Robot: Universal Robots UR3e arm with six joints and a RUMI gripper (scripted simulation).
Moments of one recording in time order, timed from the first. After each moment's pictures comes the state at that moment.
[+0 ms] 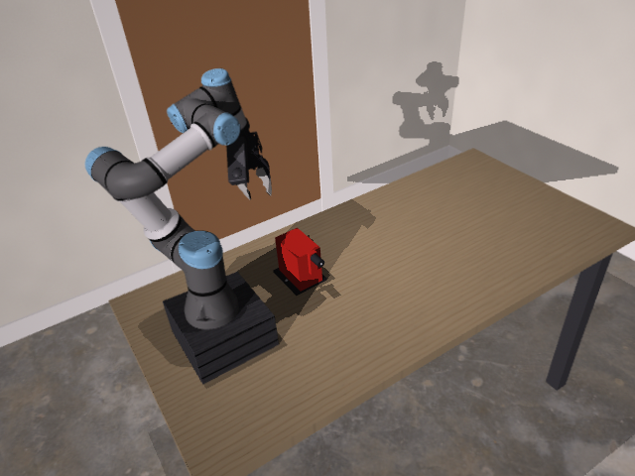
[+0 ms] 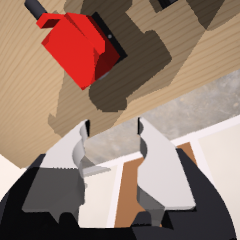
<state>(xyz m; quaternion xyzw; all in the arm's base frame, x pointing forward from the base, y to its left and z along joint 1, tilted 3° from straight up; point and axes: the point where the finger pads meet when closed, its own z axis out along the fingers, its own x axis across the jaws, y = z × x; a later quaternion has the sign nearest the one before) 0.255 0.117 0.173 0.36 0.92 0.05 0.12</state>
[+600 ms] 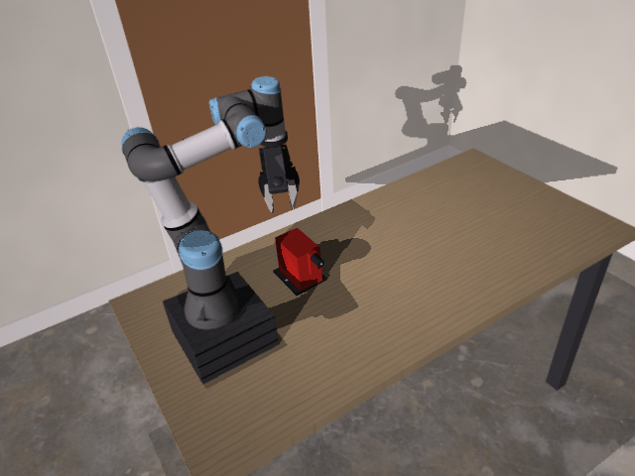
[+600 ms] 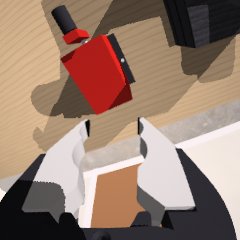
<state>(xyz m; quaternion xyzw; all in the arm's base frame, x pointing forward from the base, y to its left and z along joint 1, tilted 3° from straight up) 0.279 0.052 0.149 0.28 0.96 0.04 0.04</state>
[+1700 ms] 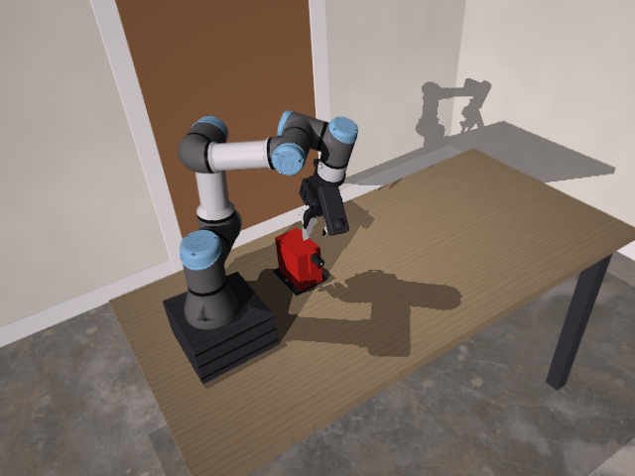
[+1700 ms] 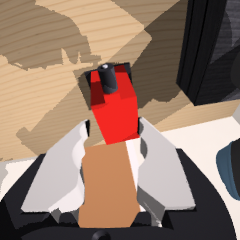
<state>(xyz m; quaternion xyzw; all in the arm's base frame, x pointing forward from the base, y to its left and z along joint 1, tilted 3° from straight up) 0.285 -0.068 0.115 0.14 0.98 0.17 -0.02</state>
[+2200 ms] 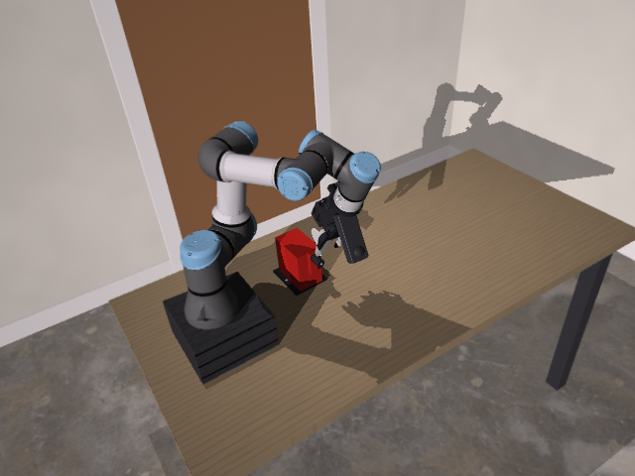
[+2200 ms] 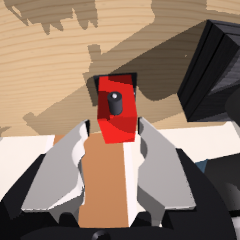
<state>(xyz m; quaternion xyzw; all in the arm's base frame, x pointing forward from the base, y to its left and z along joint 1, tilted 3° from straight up) 0.274 -0.124 0.105 0.08 0.96 0.25 0.04</state>
